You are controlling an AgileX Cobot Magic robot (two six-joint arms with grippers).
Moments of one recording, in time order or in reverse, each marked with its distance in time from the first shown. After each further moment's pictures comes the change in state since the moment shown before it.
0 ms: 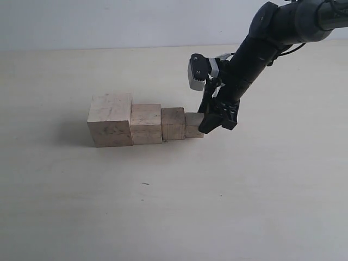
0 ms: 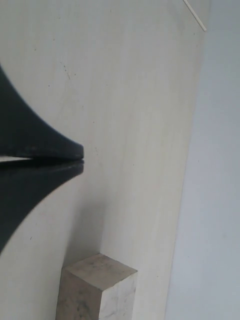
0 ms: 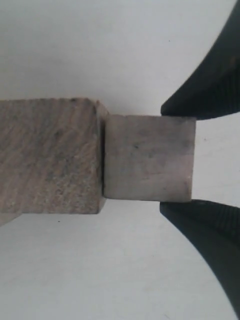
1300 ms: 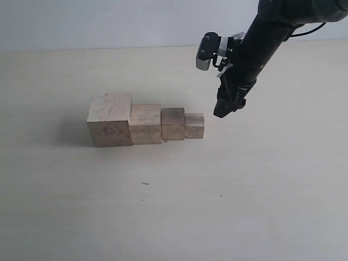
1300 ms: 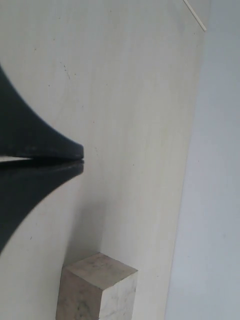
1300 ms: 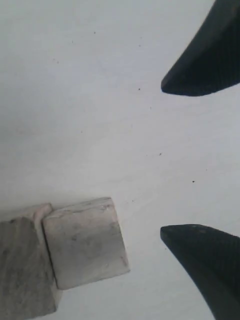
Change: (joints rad) left arm 0.000 0.000 0.000 0.000 0.000 0.000; right arm 0.000 -0.105 0.000 -0.255 -0.088 0.427
